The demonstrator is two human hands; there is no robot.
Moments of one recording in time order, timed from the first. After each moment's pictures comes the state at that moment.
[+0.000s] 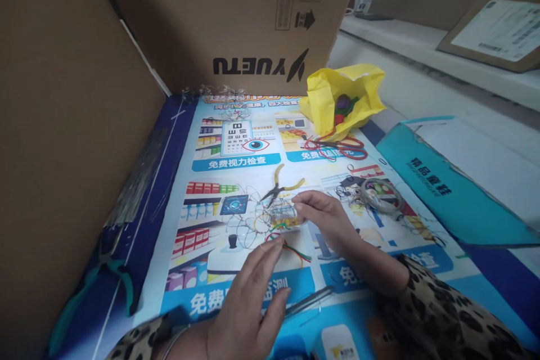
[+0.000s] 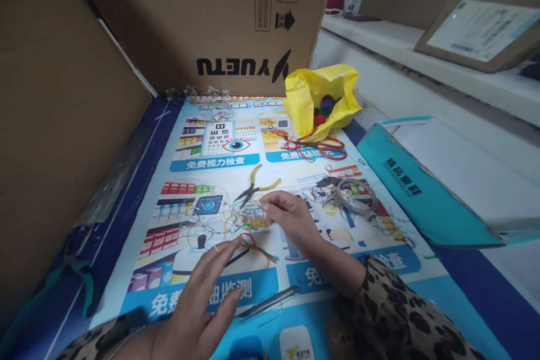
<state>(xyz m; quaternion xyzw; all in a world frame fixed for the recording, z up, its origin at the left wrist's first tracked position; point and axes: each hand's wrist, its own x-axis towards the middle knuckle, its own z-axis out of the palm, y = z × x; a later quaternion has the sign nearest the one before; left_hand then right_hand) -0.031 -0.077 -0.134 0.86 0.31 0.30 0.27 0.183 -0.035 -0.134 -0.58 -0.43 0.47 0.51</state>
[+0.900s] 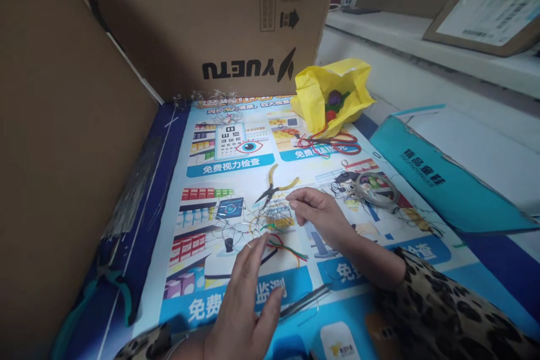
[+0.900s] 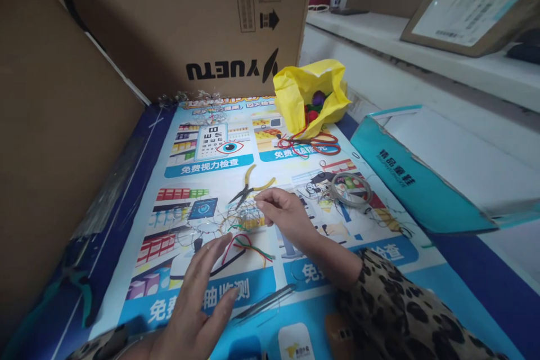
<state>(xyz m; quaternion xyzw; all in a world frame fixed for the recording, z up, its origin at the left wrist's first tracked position) -0.025 -0.087 -0.134 0.82 0.41 0.27 0.30 0.189 -0.035 -0.138 -0.54 -0.44 0.49 0.52</state>
